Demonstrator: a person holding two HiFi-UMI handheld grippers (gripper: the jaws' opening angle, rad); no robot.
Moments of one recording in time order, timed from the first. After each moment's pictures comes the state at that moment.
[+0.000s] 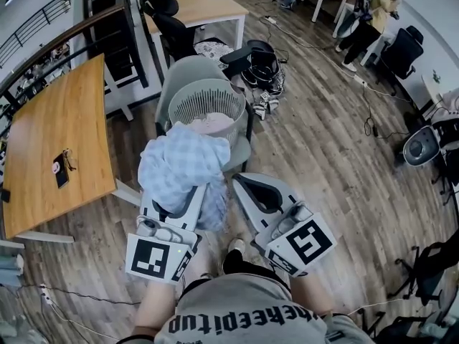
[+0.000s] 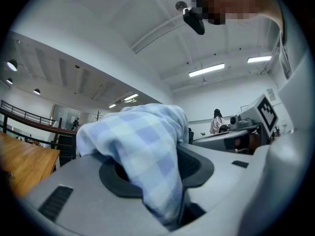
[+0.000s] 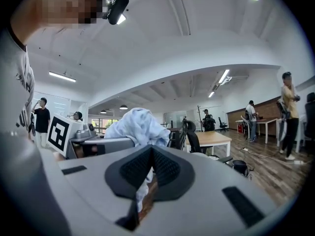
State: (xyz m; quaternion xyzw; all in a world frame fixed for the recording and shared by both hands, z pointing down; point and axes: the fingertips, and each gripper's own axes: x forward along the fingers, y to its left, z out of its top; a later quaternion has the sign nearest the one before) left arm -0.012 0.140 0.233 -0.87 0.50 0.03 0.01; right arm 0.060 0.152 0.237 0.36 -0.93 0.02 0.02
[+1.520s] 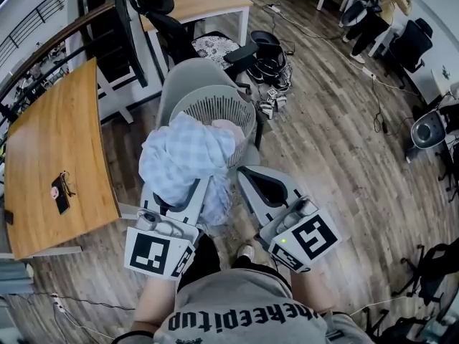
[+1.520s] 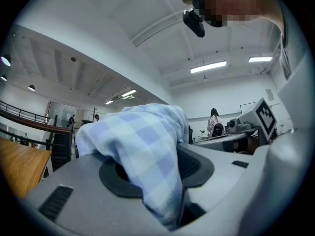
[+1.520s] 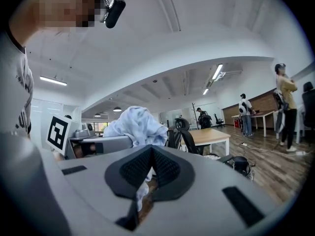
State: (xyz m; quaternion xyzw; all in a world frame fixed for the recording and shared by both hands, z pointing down) left arm -0.024 0.011 0.238 -0.88 0.48 0.01 0.01; right arm 0.049 0.023 0.250 0.38 -0.92 0.05 0.01
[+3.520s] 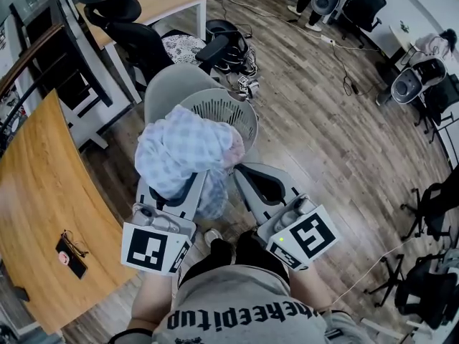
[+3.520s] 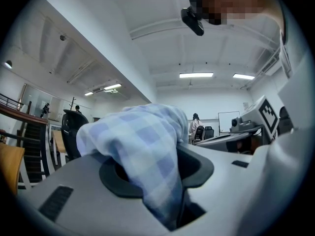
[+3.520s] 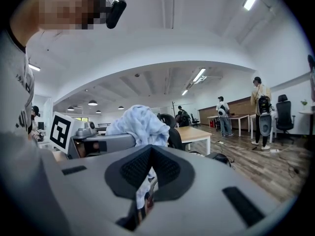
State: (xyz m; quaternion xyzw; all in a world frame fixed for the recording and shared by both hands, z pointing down) left arm -0.105 -0.093 0.255 -0.94 0.35 0.02 -0.02; right arm -0.040 -0.053 0.266 0.51 -0.86 0.06 0.03
